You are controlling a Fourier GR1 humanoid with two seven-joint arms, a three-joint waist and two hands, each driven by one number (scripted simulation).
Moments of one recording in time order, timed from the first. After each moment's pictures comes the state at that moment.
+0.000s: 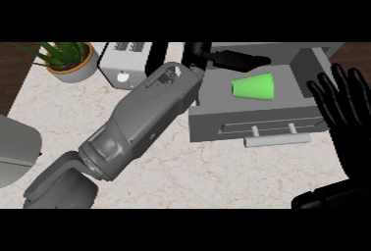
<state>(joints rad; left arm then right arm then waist) -1.33 0.00 -0.53 -0.47 0.75 0.44 -0.45 -0.12 -0.10 -0.10 -2.02 -0.31 0.24 0.14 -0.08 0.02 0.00</state>
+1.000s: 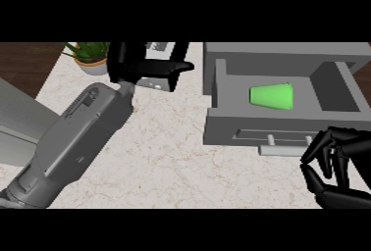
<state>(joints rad) -0.91 0.27 -0.41 -1.00 0.81 0.41 -0.35 -0.04 -0.27 -0.06 -2.10 -0.12 0.38 0.17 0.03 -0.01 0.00</state>
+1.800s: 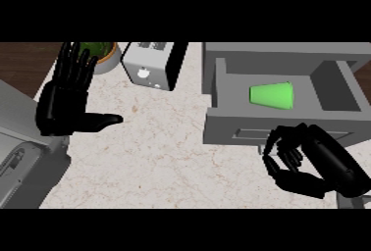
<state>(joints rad) -0.41 0.51 -0.32 -1.43 0.84 0.29 -0.33 -0.08 -0.34 0.15 -1.90 0.43 0.33 -0.03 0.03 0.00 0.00</state>
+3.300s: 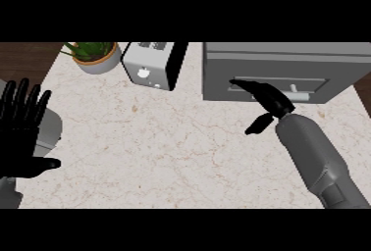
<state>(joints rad) -0.07 0.55 -0.05 -1.46 0.82 -0.10 -0.36 -0.74 -0.22 0.04 -0.56 0.78 0.02 -0.49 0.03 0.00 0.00</state>
